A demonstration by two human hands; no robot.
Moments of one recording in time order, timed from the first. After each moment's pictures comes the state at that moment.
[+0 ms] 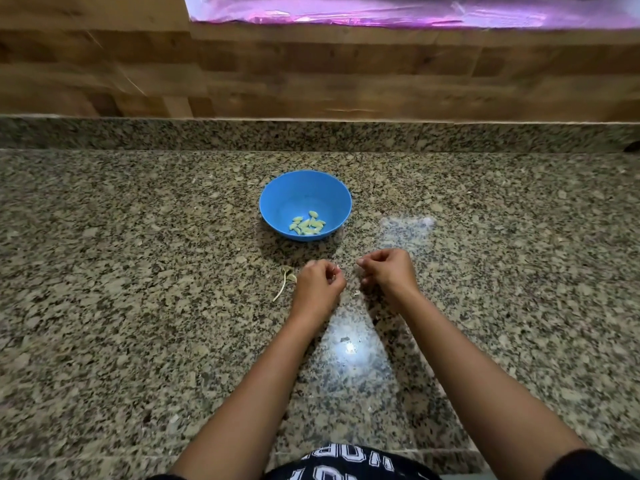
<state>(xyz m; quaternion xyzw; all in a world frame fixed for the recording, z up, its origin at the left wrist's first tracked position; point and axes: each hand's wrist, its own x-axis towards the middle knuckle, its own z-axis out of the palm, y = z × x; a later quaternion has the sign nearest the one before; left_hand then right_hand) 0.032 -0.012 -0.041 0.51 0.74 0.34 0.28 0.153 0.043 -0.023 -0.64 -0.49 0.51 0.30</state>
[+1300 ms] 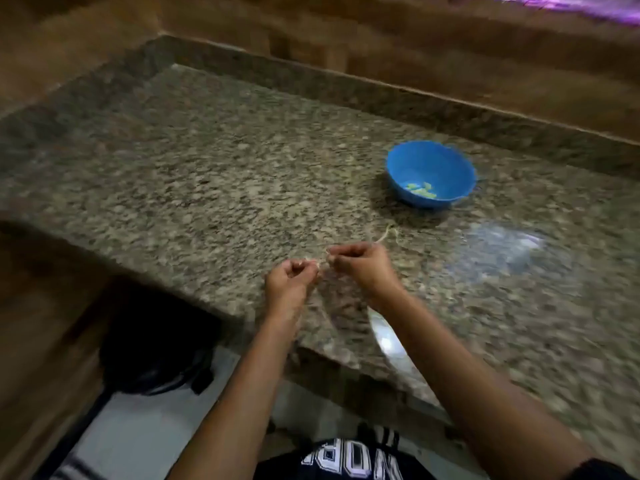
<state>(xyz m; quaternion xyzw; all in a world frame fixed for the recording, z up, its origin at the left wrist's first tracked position) -0.045 -0.186 -0.041 0.03 0.67 0.66 0.34 0.031 -0.097 -0.009 -0.44 -0.60 0.65 0.16</state>
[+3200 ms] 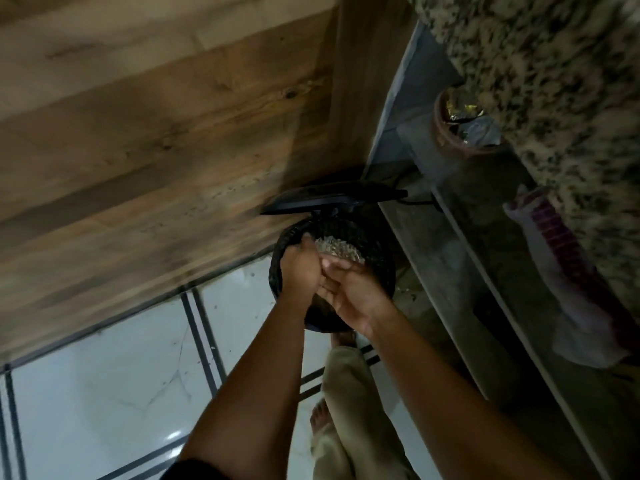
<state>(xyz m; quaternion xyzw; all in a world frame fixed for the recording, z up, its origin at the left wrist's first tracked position) -0.447 -0.486 -0.362 -0.28 0.74 0.55 0.26 -0.404 -0.407 -0.336 -0.35 -0.39 0.81 -0.25</state>
